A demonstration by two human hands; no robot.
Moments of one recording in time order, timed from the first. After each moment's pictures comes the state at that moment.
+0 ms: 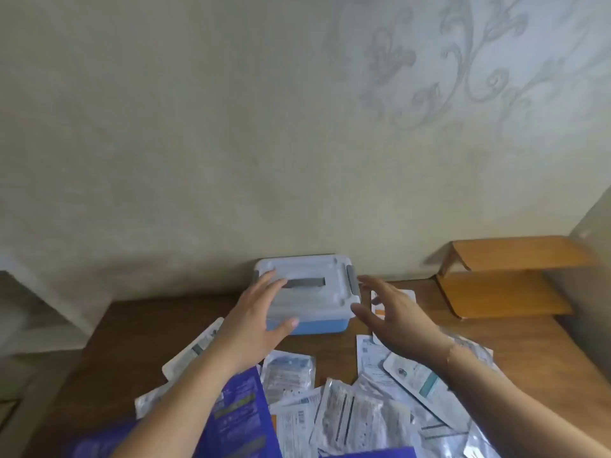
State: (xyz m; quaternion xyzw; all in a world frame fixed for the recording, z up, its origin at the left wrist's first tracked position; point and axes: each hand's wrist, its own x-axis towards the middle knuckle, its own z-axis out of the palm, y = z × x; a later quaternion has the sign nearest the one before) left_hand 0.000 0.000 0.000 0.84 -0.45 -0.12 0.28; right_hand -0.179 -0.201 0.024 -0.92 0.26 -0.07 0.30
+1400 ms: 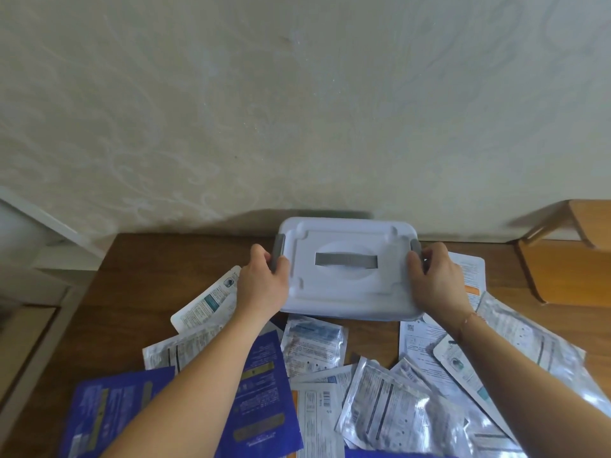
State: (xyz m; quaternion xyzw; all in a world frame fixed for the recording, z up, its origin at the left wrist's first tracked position) left_hand 0.072 -0.041 -0.100 0.92 -0.13 -0.12 0.34; right_hand -0.080 -0.255 -0.098 -0.82 0.42 -0.14 0.36
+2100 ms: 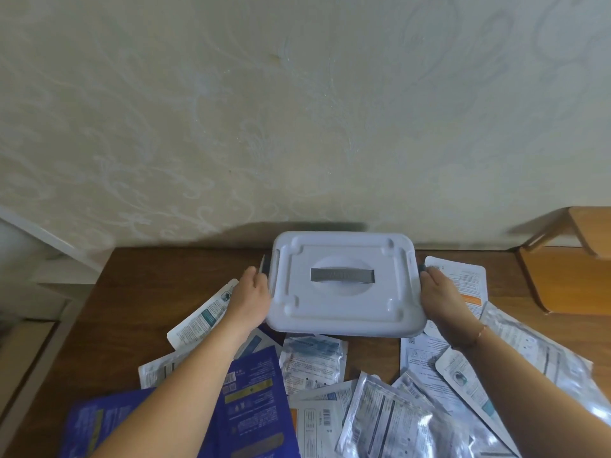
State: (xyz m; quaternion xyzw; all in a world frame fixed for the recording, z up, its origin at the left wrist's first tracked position) left_hand 0.086 -0.033 -0.101 0.88 -0.09 -0.24 0.40; right_hand -0.081 -0.275 -0.123 -0.72 0.47 -0.05 0.51
